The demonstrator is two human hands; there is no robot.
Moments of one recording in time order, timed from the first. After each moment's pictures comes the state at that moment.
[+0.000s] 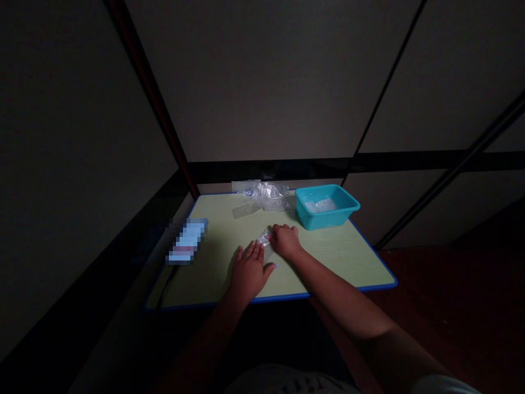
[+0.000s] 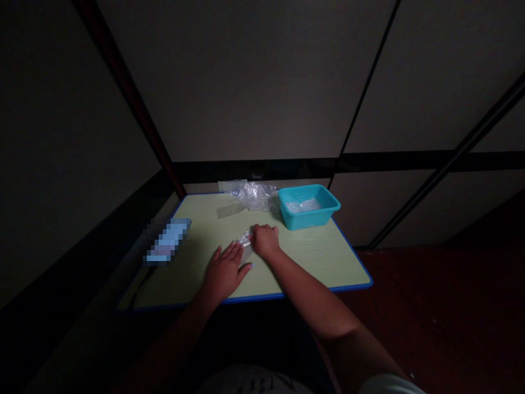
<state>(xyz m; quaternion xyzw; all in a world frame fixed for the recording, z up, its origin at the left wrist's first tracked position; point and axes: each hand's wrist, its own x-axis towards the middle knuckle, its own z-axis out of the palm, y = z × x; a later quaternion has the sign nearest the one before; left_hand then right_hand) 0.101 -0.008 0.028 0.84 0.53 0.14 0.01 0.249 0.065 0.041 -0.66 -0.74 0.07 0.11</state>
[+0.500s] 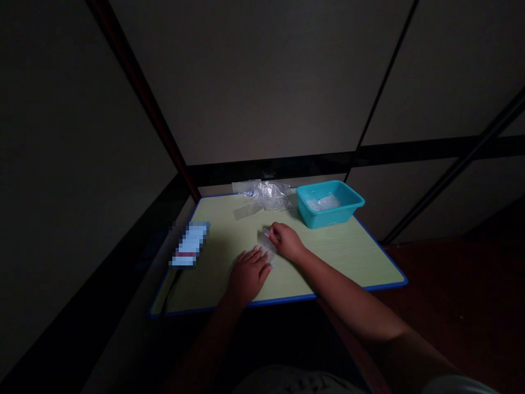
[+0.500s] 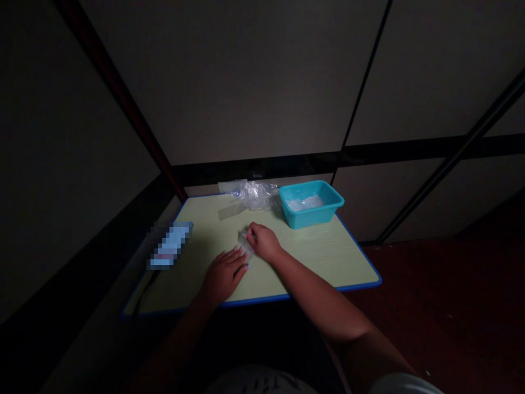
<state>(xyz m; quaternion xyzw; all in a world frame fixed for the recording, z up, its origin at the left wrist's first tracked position) 0.079 -0.002 0.018 0.87 0.46 0.18 0.02 0.251 0.060 0.043 -0.57 -0.77 0.16 0.25</state>
